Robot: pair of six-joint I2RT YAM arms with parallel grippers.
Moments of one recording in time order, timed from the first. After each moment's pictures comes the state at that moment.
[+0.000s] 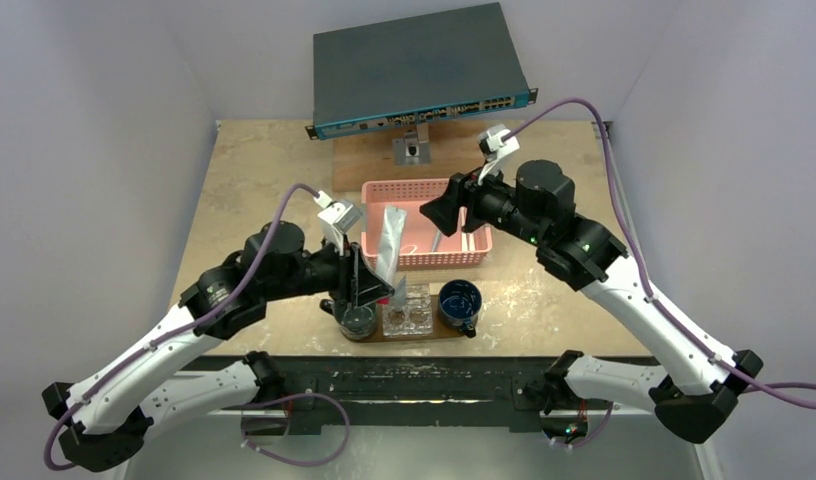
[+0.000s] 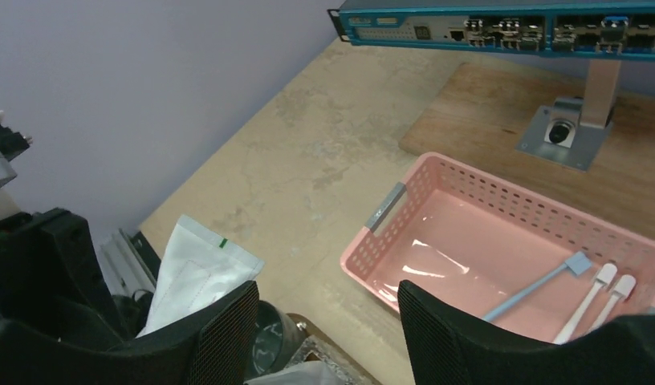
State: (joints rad) left arm -0.88 0.83 1.04 -0.58 0.25 -0.58; right arm 0.75 1.10 1.28 -0.39 -0.06 0.34
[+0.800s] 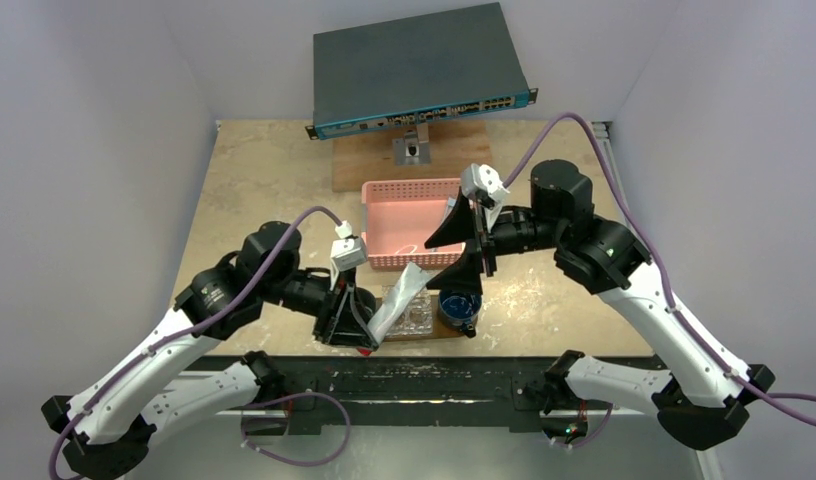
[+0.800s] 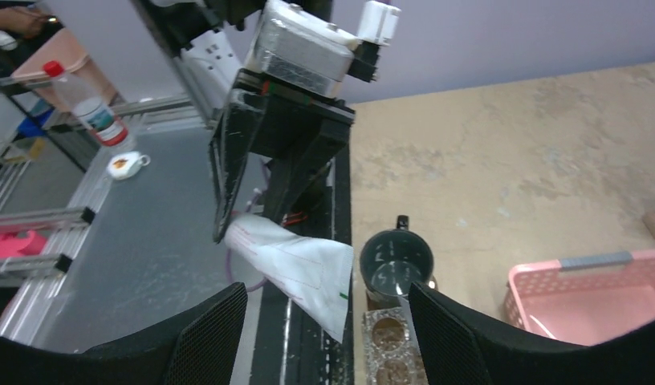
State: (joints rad) left arm -0.79 0.79 1.02 -0.72 0.87 -0.32; right arm 0.72 1.06 1.38 -0.60 -0.82 -0.04
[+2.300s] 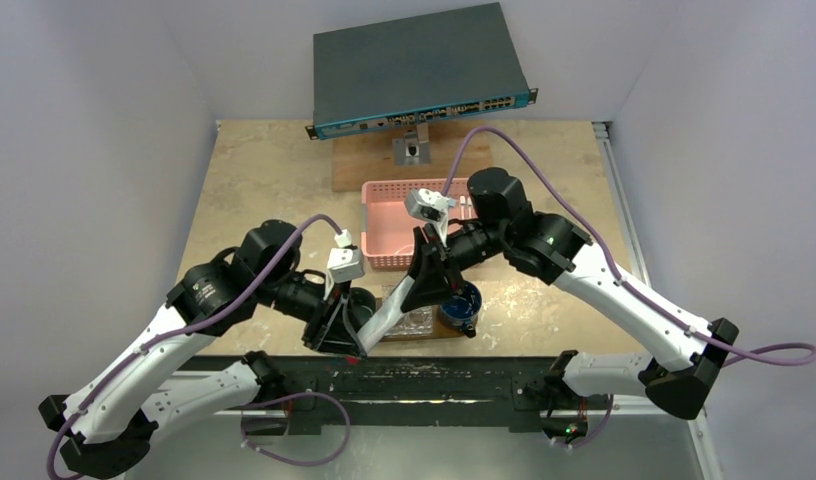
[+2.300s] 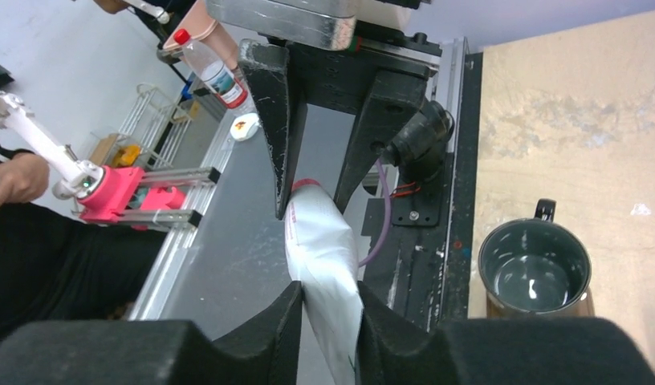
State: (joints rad) left arm -0.79 0.82 1.11 -0.95 0.90 -0.11; right arm 0.86 1.22 1.33 -0.55 -1.03 0.07
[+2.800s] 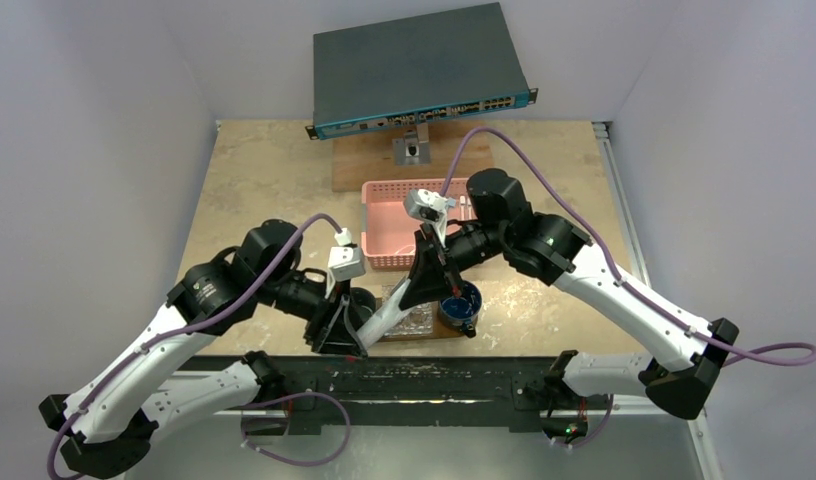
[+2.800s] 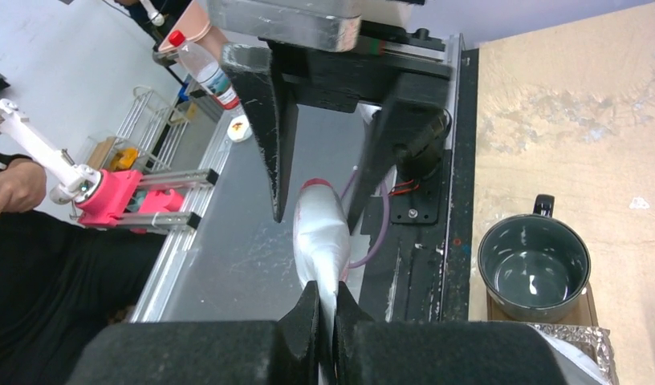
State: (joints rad) left arm -0.79 0.83 1.11 -0.96 0.87 -0.10; right arm 0.86 1.22 1.33 -0.56 -1.01 0.08
